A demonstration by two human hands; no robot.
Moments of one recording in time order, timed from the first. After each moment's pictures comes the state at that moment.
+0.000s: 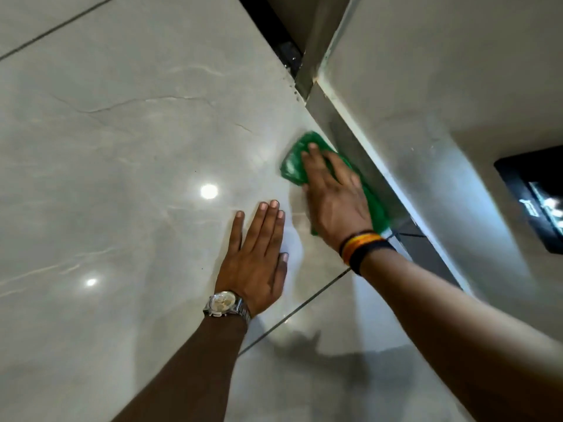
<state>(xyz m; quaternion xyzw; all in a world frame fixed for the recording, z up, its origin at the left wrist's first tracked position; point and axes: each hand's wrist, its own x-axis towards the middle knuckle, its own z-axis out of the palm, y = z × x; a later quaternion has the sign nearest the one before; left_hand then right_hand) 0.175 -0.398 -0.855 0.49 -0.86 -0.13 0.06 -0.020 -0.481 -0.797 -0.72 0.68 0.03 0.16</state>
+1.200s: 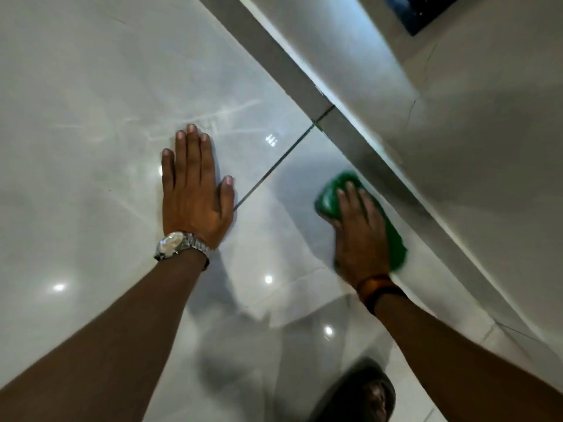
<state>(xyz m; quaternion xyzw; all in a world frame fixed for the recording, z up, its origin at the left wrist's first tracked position) 0.138 -0.347 -0.841 0.56 -0.81 -0.13 0.08 -0.115 -0.188 -0.813 -0.58 0.81 0.06 0.10</state>
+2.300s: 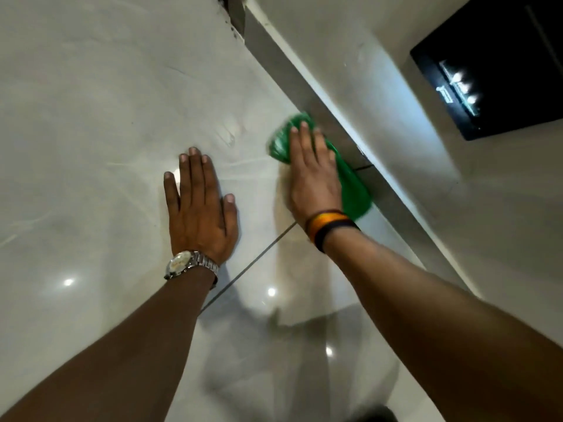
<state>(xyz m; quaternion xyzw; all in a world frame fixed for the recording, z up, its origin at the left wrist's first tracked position) 0.168 -0.388 -0.846 0.61 -0.78 -0.10 0.09 -0.035 -0.410 -0.802 -0.62 0.76 0.02 0.16</state>
